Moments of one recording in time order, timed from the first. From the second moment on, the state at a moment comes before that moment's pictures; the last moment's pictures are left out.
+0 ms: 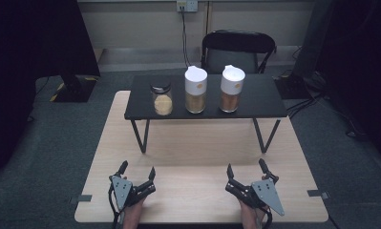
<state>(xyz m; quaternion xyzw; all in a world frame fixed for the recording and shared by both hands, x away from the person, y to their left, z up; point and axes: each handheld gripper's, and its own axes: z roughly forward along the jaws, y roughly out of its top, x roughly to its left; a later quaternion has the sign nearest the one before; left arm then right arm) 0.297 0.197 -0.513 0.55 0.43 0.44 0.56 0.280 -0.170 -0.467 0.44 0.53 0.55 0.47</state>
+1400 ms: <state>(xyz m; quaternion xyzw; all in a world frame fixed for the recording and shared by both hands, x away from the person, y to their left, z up) 0.297 0.197 -0.513 0.55 0.43 0.44 0.56 0.286 -0.173 -0.511 0.46 0.54 0.54 0.45</state>
